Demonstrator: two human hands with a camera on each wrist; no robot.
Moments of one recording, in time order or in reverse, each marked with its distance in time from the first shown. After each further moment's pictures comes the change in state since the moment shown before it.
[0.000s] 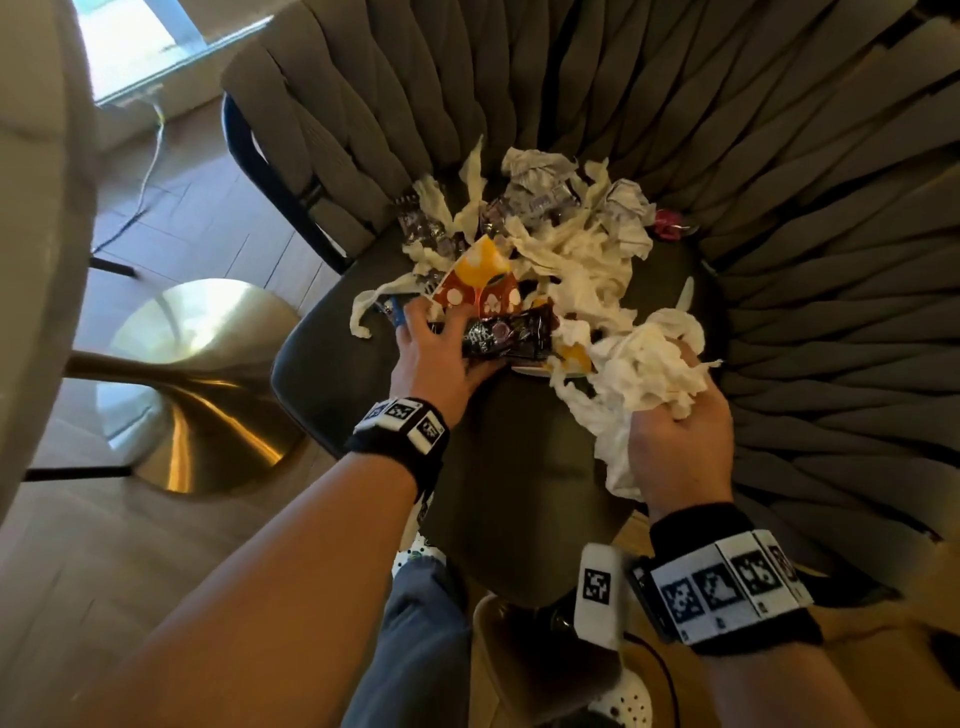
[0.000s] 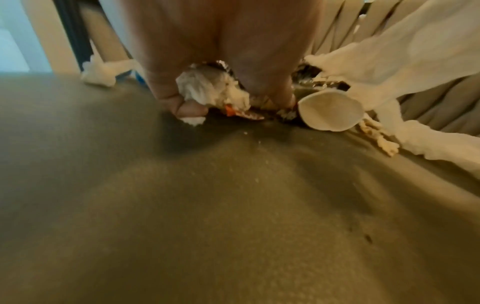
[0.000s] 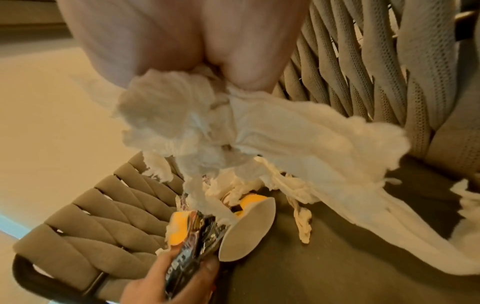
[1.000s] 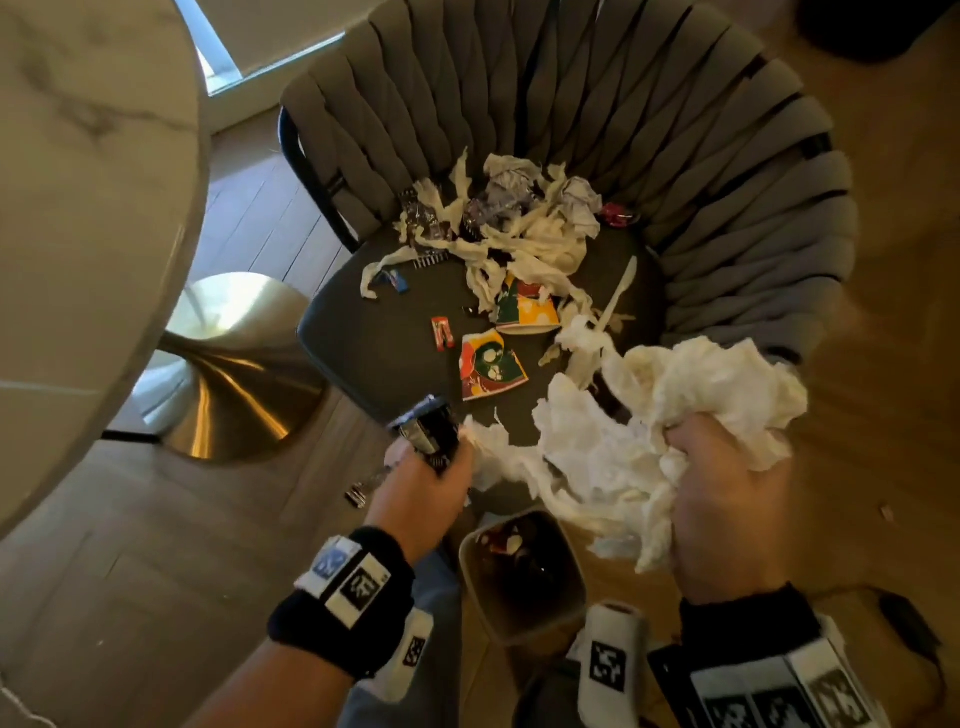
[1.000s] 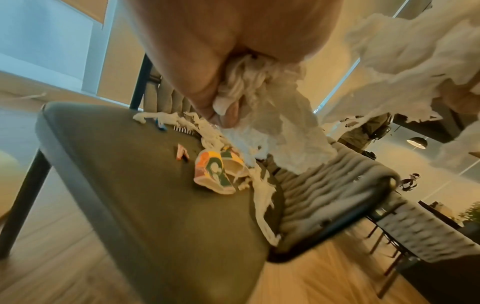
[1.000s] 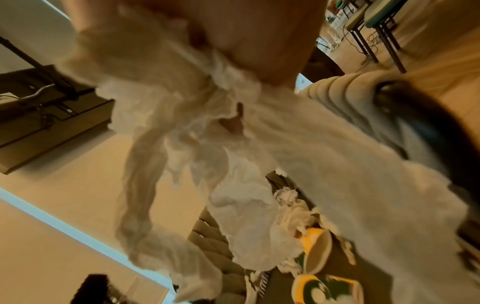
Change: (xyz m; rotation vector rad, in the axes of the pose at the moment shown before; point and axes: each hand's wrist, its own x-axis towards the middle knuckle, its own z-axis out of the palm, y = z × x) left_hand -0.232 0.033 -0.042 -0.735 -0.092 -0.069; right_hand -0.143 -0.118 -0.107 0.263 0.013 -0.013
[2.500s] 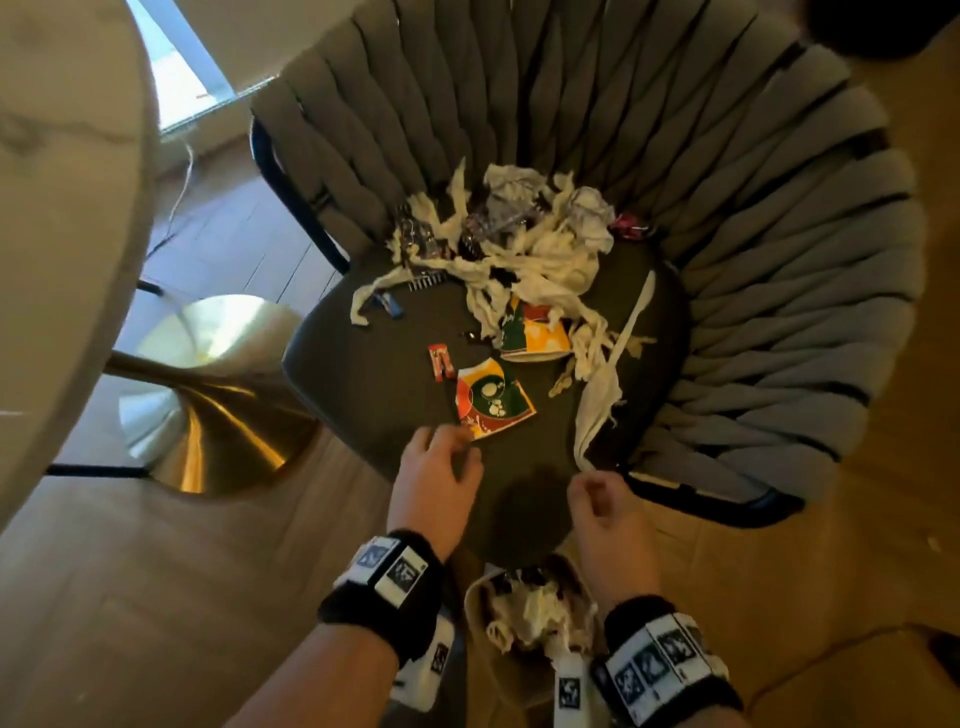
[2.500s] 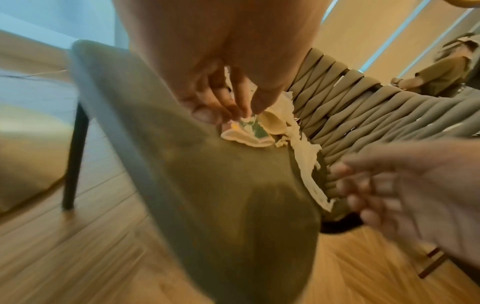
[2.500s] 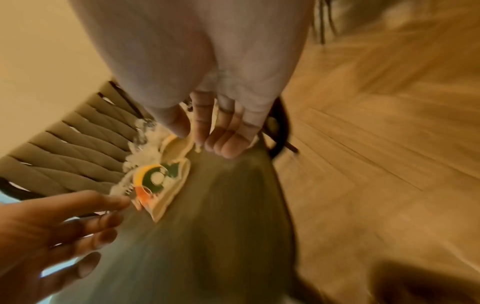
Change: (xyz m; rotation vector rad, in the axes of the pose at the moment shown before) left_hand 0.076 -0.051 0.027 0.411 0.080 0.025; right_hand 0.022 0.196 0.024 -0.498 -0.133 0.456
